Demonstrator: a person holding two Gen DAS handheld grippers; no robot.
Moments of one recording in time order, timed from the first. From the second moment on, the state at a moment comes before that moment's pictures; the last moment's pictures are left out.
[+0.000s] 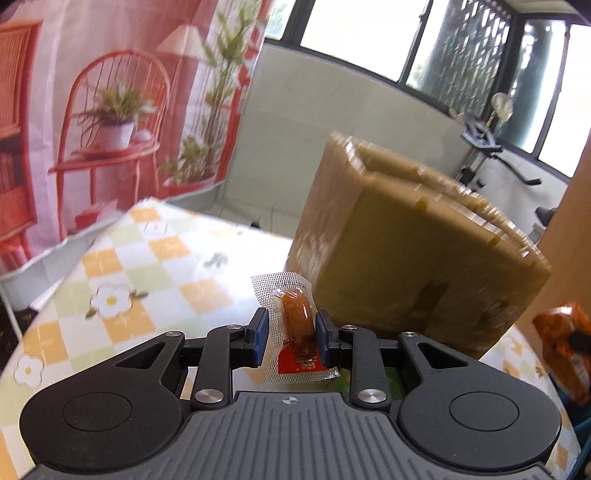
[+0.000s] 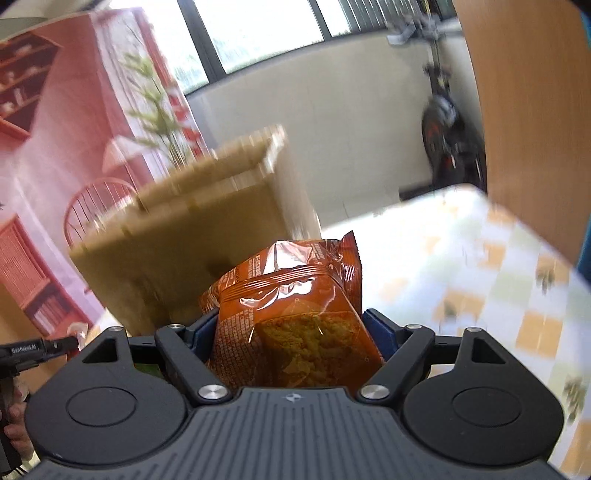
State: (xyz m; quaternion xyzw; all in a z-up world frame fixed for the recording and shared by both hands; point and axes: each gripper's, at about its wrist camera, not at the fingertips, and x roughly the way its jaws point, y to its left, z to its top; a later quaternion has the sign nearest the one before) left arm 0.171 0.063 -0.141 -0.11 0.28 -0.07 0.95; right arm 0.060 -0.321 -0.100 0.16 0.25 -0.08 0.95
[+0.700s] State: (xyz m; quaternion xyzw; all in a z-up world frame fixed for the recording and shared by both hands) left arm 0.240 0.001 -0.054 -0.10 0.17 -0.16 0.97; right arm 0.186 -0.280 -0.020 0.05 0.13 0.00 0.99
